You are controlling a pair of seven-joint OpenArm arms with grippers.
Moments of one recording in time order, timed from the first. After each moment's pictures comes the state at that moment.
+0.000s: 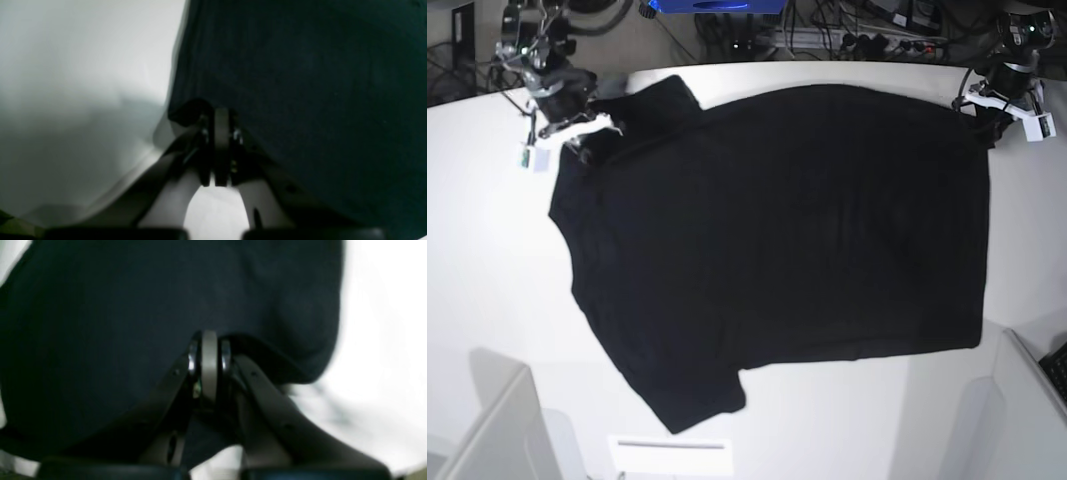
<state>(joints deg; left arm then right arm) 36.3 -11.6 -39.8 102.8 -39.8 -19.4 33.9 -30.8 5.2 13.0 113.1 36.0 0.9 -39.2</state>
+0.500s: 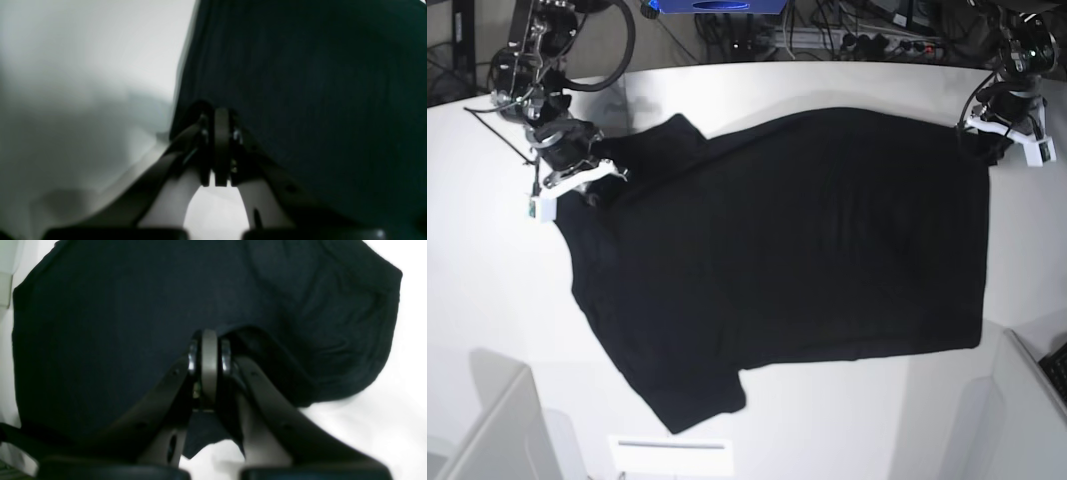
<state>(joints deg) 28.2 -11.5 -39.8 102.7 -34.5 -16.1 40.2 -18.7 5.1 13.0 109.5 35.5 0.9 -49.5</state>
